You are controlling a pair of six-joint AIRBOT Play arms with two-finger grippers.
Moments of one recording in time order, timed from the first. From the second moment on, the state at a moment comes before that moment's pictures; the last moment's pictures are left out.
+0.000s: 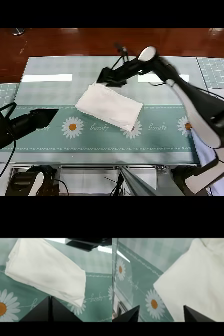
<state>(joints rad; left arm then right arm) 0.06 -0.33 0.54 0.87 -1.03 -1.48 0.38 -1.79 1.71 -0.70 1.18 1.48</state>
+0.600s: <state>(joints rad) 0.06 -0.34 0.53 0.87 -0.97 -1.48 0.10 -0.82 0.55 -0.95 0.88 1.80</state>
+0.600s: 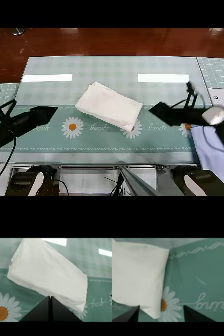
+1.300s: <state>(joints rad) 0.03 -0.43 0.53 0.83 -0.95 -1.48 0.20 -1.46 0.69 -0.40 0.83 1.29</state>
